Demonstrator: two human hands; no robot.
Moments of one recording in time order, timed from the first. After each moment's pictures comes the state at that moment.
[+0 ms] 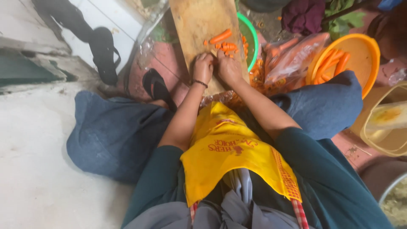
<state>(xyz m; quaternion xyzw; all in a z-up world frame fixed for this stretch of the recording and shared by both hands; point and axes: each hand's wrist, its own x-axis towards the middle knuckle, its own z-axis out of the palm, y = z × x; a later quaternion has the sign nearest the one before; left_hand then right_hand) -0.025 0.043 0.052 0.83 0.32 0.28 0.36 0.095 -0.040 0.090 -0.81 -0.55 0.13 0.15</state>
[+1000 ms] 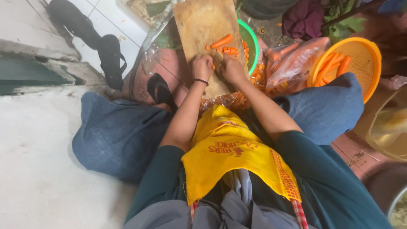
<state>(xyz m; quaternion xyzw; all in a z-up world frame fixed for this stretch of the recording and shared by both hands) -0.012 0.058 -0.020 0.76 0.40 0.31 0.41 0.109 -0.043 0.085 -0.83 -0.50 0.19 0.17</state>
